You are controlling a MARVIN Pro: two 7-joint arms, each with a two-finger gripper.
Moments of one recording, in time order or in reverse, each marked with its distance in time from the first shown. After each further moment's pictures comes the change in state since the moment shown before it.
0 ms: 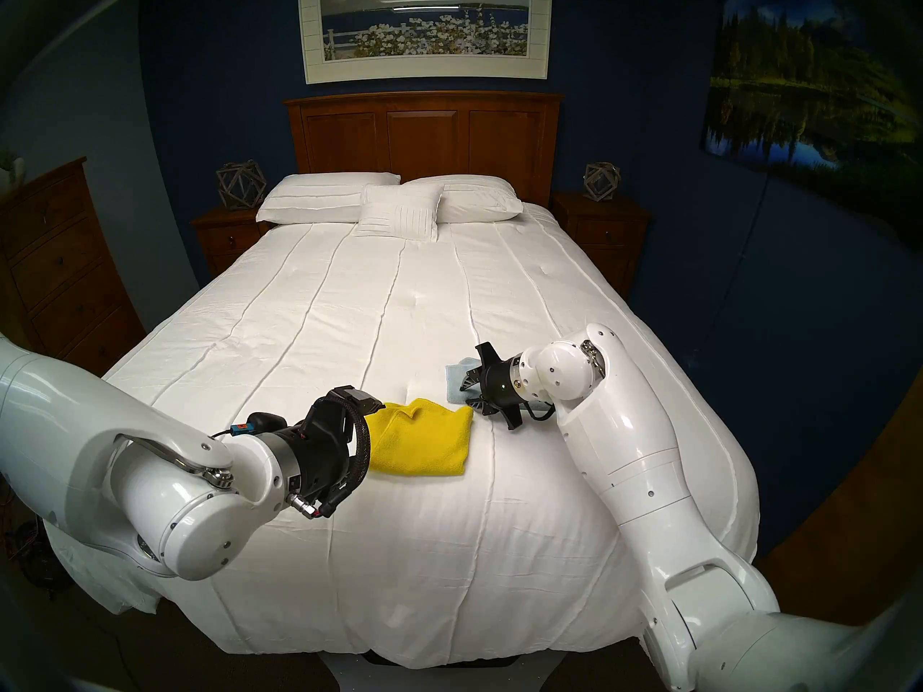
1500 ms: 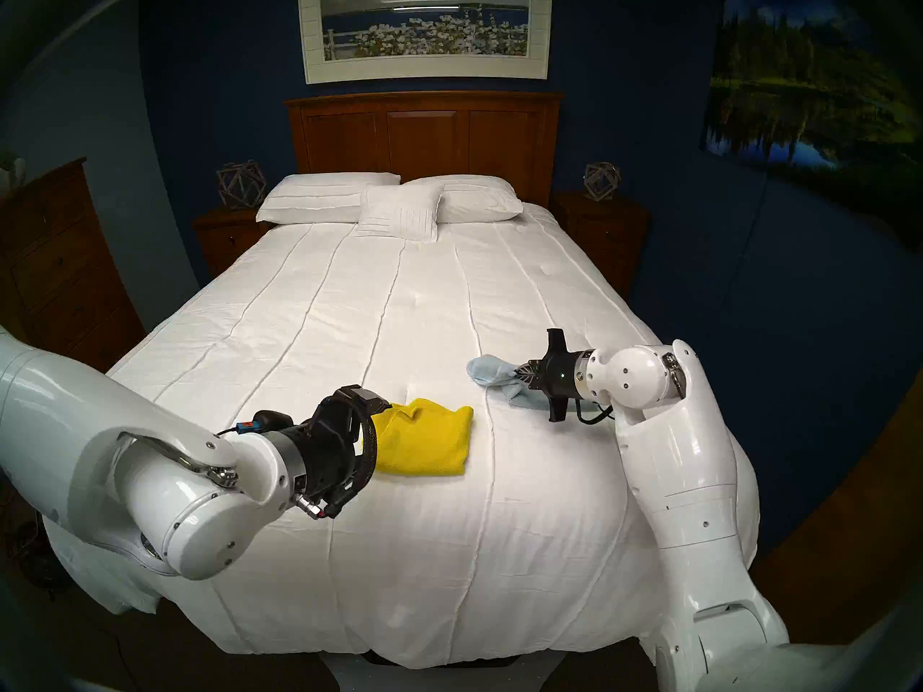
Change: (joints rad) left arm 0.003 -0.023 -0.020 0.000 -0.005 -0.002 0.012; right arm -0.148 0.025 0.288 -0.136 0.089 -0.145 0.060
